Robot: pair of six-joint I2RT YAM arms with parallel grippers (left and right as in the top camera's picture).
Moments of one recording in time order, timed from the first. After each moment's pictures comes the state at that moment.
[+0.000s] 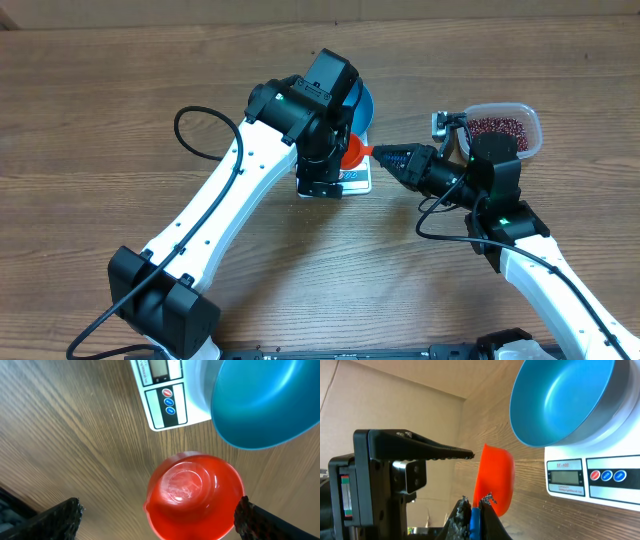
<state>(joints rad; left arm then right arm) -0.58 1.81 1.79 -1.23 0.16 -1.98 0.23 1.24 0.68 0.19 -0.71 0.96</state>
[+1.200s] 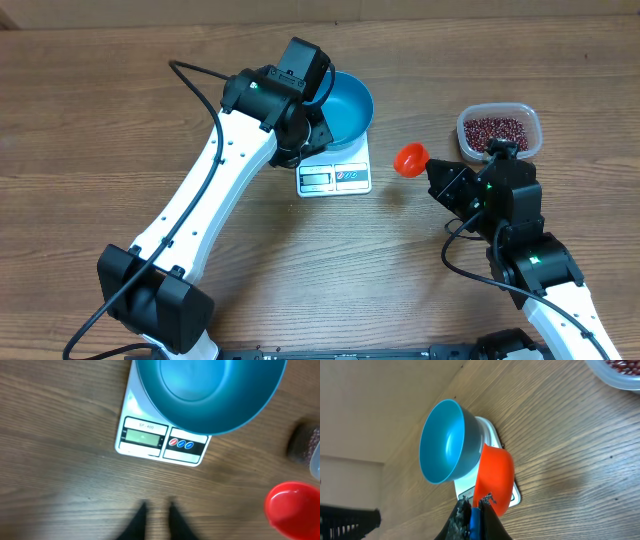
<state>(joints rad) -0.48 1.81 1.79 -1.25 0.05 -0.82 0.23 0.96 0.68 -0.30 -0.16 0.91</state>
